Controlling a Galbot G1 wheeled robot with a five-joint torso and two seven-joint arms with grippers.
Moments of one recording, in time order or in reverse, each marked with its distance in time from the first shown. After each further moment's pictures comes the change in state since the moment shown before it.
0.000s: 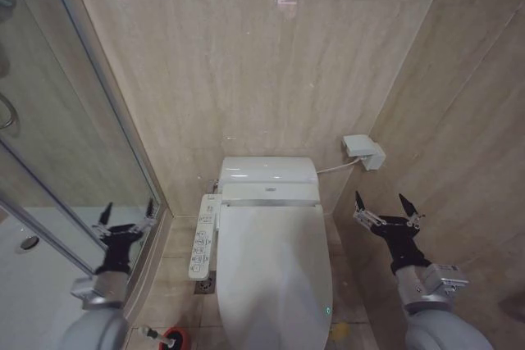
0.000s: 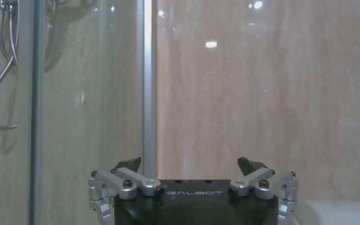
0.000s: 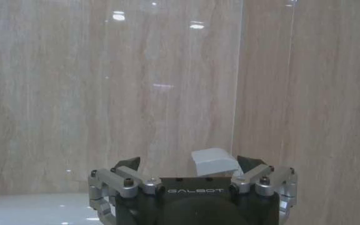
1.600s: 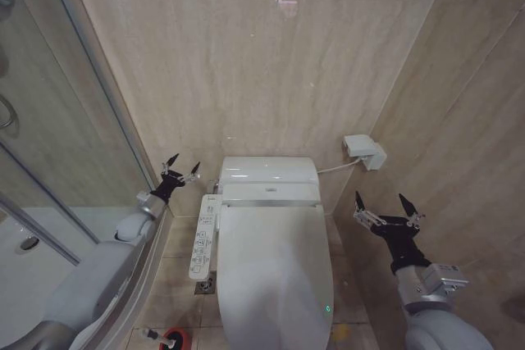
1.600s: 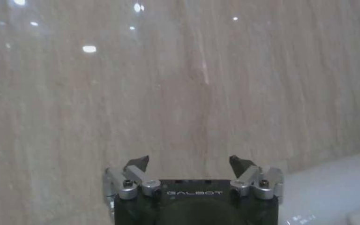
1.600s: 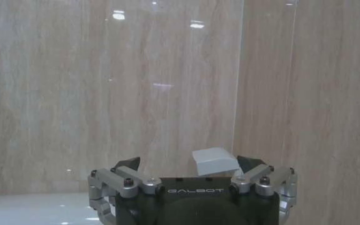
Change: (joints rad) left arm -0.861 0.183 0.655 0.871 -0.186 -0.280 0.397; right arm 0.000 0.000 0.000 0.000 0.000 0.000 0.000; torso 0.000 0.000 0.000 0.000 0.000
